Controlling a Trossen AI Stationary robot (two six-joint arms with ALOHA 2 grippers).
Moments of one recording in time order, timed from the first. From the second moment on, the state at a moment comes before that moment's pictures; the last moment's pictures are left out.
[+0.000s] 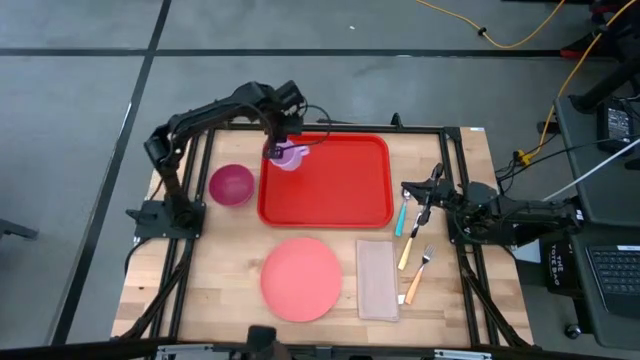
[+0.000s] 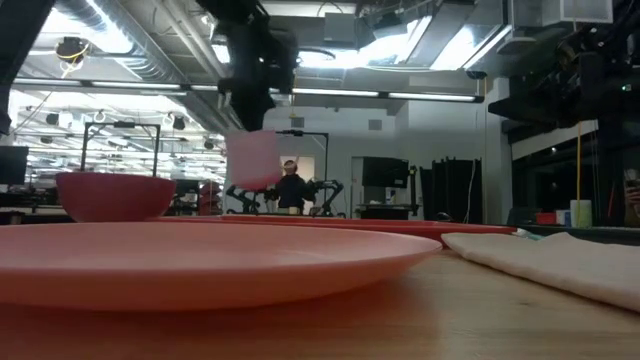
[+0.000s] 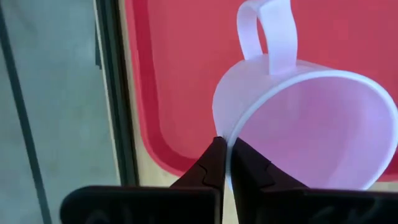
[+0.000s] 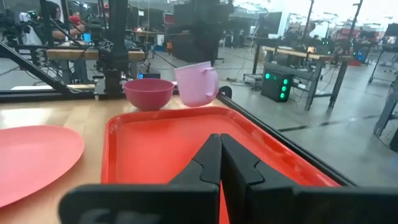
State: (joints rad) left arm 0.63 1.80 1.68 -1.19 0.00 0.68; right arm -0.05 0.08 0.01 0.07 0.32 -0.05
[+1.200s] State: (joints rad) left arm 0.78 1.94 1.76 -1.16 0.03 0.96; right arm -0.08 0.08 0.01 0.09 0.43 -0.09
